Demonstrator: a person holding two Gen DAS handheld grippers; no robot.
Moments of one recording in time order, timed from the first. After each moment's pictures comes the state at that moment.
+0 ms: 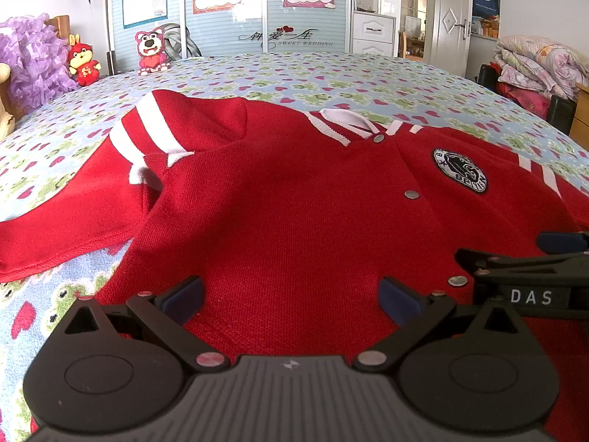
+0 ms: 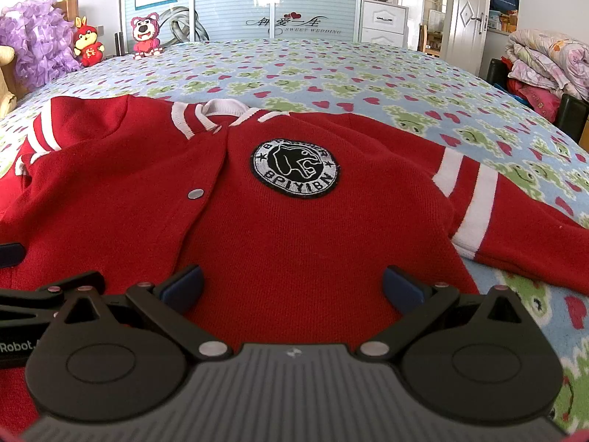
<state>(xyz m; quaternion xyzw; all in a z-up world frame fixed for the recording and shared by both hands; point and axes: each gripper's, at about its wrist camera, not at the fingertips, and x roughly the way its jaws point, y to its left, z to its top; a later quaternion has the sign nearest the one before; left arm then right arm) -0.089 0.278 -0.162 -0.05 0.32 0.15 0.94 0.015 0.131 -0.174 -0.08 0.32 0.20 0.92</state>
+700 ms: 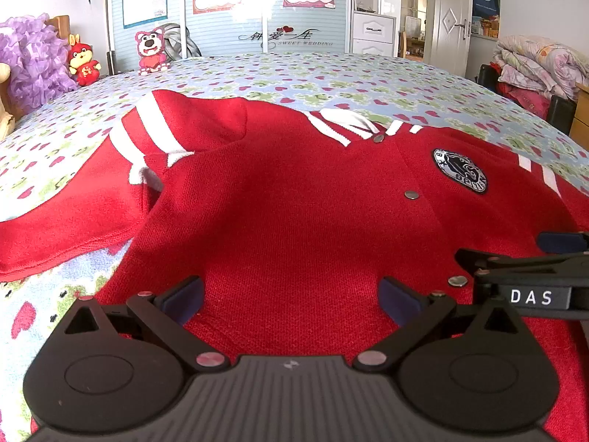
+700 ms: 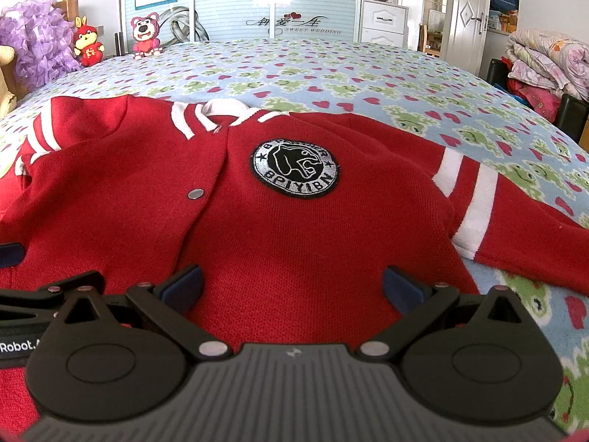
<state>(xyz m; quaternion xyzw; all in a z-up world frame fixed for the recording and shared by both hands) -0.078 0.274 -0.163 -0.05 0.32 0.15 0.93 0.015 0.130 -0.174 -0.08 0.32 0.20 0.92</state>
